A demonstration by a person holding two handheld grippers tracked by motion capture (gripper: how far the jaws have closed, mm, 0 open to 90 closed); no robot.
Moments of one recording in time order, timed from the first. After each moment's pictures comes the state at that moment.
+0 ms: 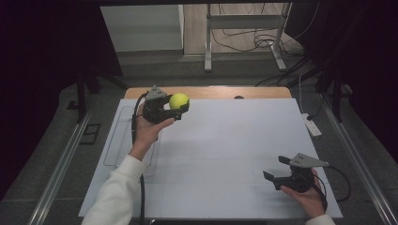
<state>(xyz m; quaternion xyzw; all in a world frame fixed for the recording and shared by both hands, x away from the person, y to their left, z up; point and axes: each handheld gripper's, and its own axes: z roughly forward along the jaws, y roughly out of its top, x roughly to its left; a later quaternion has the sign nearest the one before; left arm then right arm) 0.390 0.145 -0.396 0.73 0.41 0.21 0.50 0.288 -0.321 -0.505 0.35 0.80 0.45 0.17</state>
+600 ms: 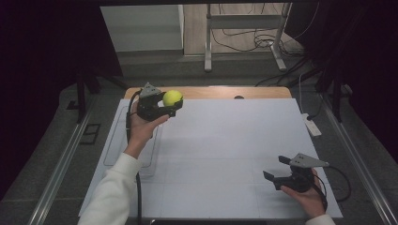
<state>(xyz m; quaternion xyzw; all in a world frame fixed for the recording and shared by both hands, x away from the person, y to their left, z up) 0.393 0.161 -0.392 0.73 0.43 0.22 0.49 0.288 -0.321 -0.505 0.35 0.80 0.45 0.17</state>
